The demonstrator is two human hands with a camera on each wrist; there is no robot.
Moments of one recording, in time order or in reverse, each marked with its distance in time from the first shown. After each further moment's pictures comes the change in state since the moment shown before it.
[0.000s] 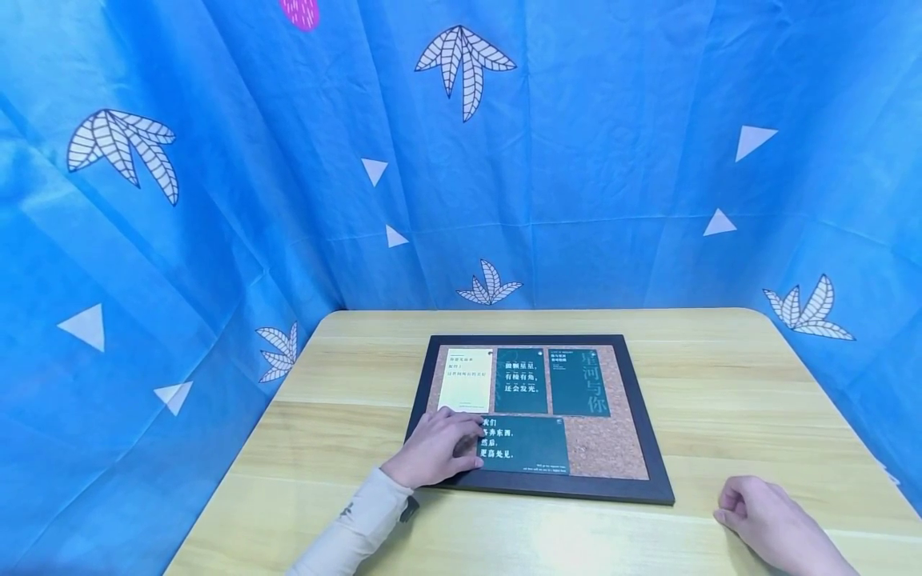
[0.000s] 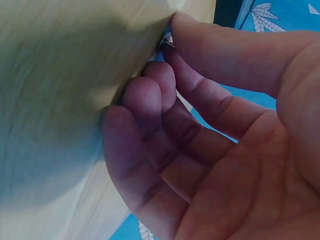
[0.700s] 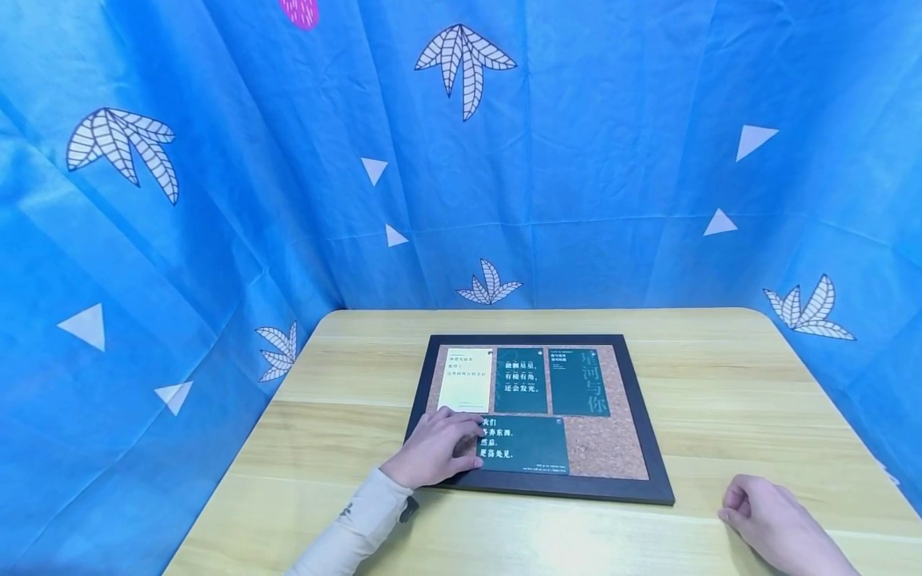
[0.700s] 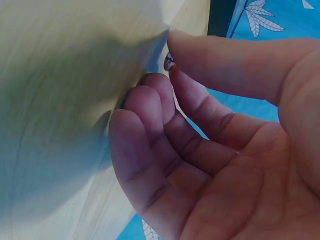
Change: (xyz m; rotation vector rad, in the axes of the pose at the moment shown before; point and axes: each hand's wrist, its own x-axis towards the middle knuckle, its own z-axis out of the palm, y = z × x) left_hand -0.001 0.002 -0.002 0.003 0.000 -0.002; right_hand -0.004 0.004 0.001 0.007 0.068 0.000
